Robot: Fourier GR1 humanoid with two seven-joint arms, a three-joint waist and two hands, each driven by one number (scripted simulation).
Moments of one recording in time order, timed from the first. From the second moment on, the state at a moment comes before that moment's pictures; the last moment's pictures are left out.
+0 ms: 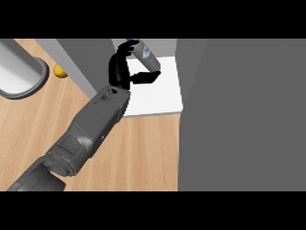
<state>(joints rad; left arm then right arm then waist) -1.12 0.02 -0.37 -0.18 0.42 0.81 -0.42 1.08 -0.31 0.15 -2.46 -0.11 0.43 -0.55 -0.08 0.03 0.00</state>
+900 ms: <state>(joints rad) -1.07 0.00 -0.27 -0.43 0.62 0.50 -0.67 1.09 -0.31 0.18 -2.47 -0.12 0.45 -0.53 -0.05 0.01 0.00</state>
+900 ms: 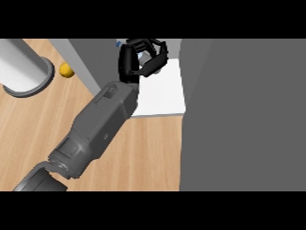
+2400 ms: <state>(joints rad) -0.05 0.28 -0.72 -1.50 0.75 0.32 -0.66 1.14 -0.36 0.36 -2.49 -0.02 0.44 -0.53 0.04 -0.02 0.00</state>
